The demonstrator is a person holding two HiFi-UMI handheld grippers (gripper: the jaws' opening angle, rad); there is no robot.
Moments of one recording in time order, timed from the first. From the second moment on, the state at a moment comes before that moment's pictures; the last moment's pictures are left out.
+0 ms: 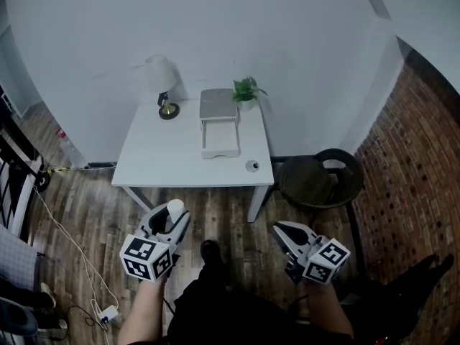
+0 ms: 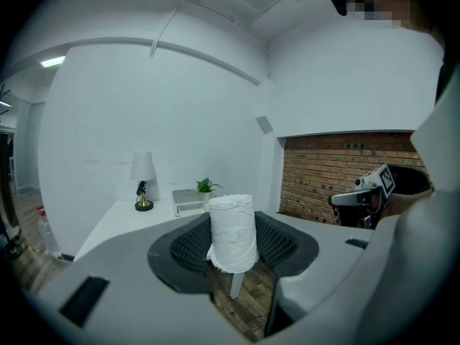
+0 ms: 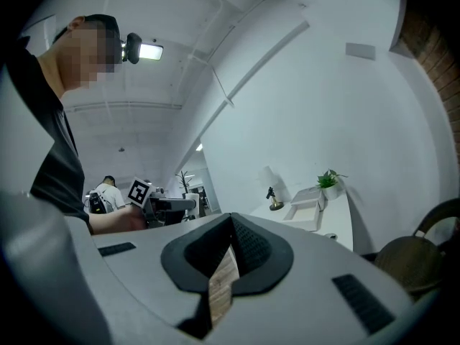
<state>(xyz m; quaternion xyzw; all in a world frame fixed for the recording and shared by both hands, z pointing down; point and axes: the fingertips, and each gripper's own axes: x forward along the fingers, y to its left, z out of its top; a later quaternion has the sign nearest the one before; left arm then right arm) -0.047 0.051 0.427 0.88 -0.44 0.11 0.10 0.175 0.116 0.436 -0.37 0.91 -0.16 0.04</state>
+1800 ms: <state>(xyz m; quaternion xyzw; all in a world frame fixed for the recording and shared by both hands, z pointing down) -0.048 -0.365 0.440 0.90 -0.40 0.09 0.14 0.141 -0.318 0.425 -0.38 0.91 -0.17 0.00</state>
